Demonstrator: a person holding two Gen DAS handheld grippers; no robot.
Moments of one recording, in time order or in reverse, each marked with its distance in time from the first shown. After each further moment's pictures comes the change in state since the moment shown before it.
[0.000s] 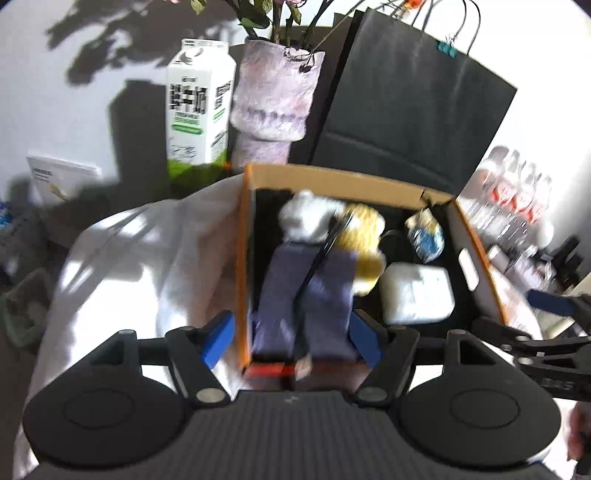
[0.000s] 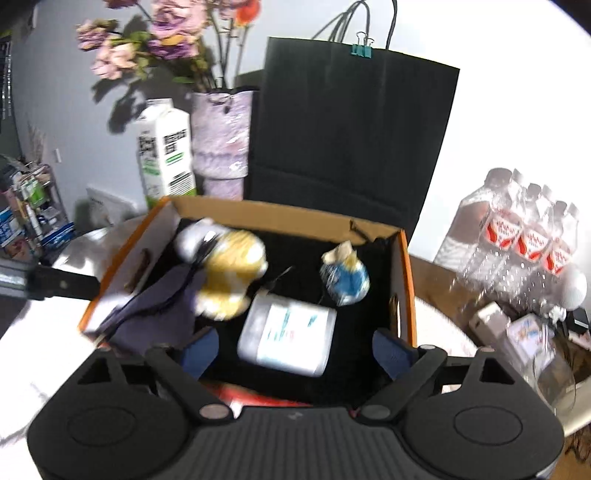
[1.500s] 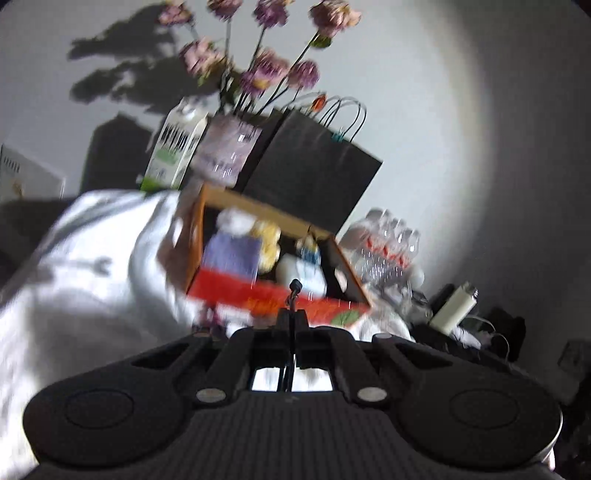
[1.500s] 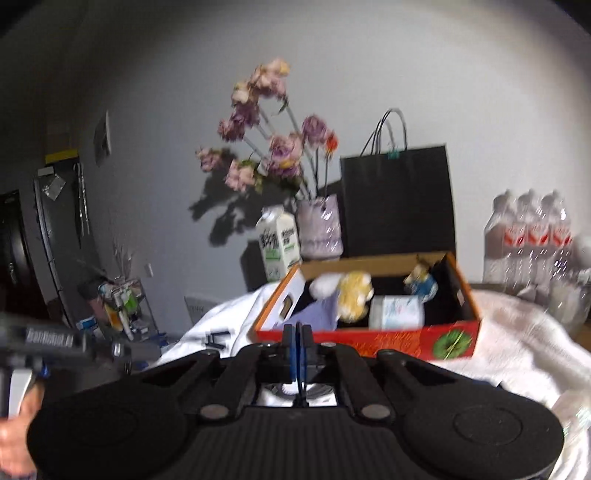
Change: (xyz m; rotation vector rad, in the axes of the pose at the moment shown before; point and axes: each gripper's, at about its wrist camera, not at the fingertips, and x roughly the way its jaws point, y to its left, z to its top) left arm -0.145 0.040 -0.157 -0.111 -0.339 -0.374; right arm -0.160 0.053 -0.159 0.137 -0.451 0.248
